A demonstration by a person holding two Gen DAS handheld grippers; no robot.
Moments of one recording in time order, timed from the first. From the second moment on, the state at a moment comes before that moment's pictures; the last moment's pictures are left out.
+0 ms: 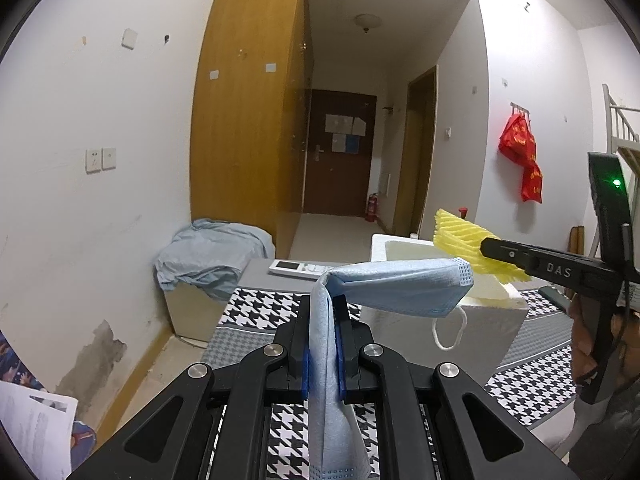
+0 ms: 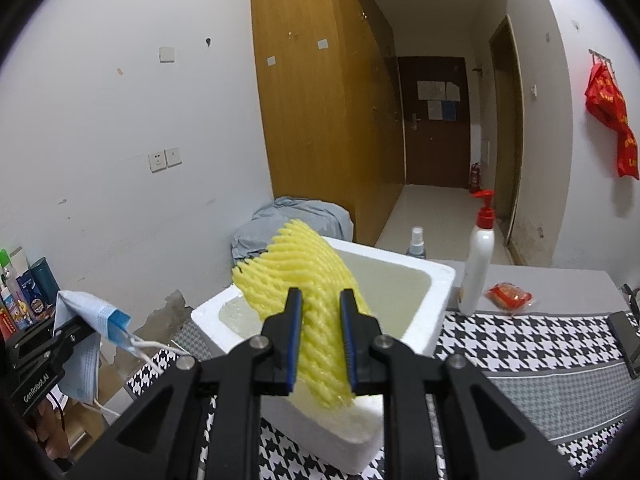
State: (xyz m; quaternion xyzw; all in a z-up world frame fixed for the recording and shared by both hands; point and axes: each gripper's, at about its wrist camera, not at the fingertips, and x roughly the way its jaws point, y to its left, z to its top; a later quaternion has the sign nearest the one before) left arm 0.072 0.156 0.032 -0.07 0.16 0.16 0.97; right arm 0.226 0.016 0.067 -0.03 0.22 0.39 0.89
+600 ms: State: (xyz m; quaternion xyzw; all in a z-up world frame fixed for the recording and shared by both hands) left arm 0.078 0.153 0.034 -0.06 0.15 0.16 0.97; right arm 0.235 0.028 0.062 -0.04 0.21 0.39 0.89
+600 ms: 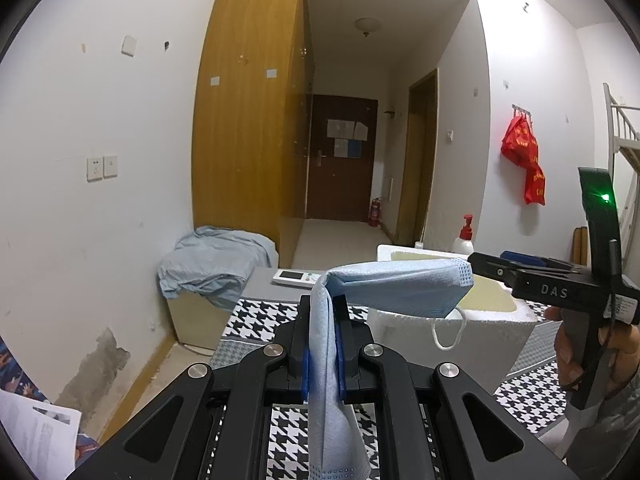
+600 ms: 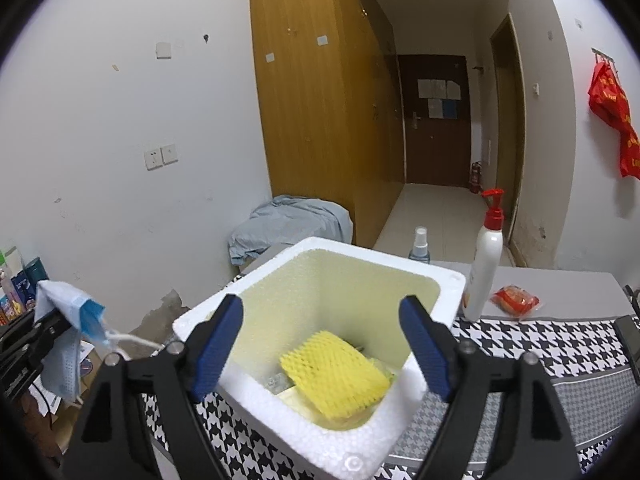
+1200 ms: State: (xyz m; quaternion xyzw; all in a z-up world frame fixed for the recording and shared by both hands) left arm 0.100 0.150 0.051 -0.06 0.15 0.14 0.98; right arm 0.222 -0.015 0.074 -0.02 0.18 0.36 0.91
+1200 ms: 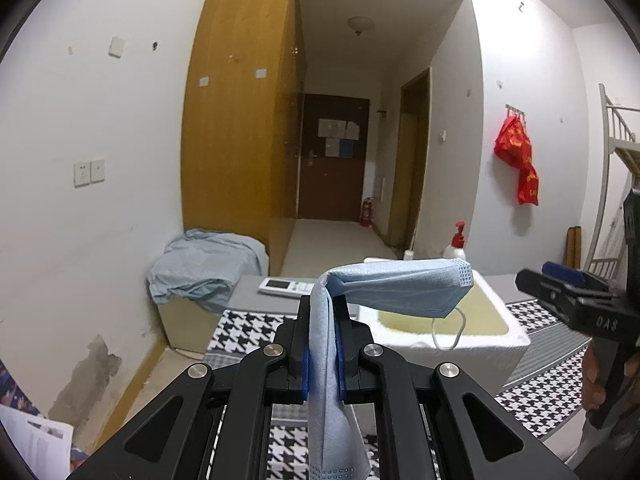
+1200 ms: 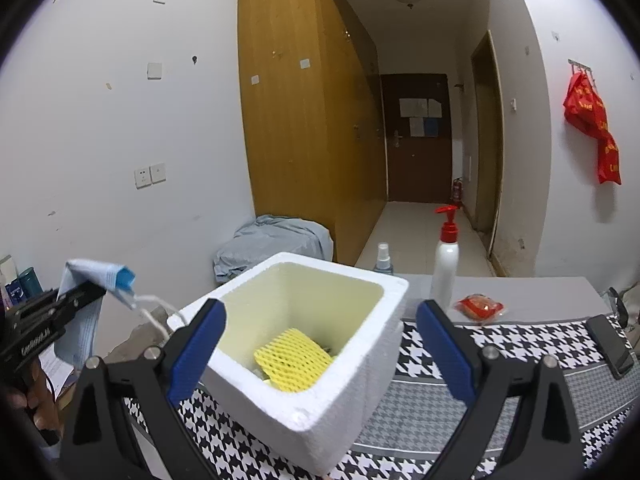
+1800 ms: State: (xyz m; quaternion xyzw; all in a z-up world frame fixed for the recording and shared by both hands) left arm 0.156 0.135 0.063 -0.04 0.19 0.09 0.98; right arm 0.209 -0.053 0.063 -0.04 0.17 0.32 0.93
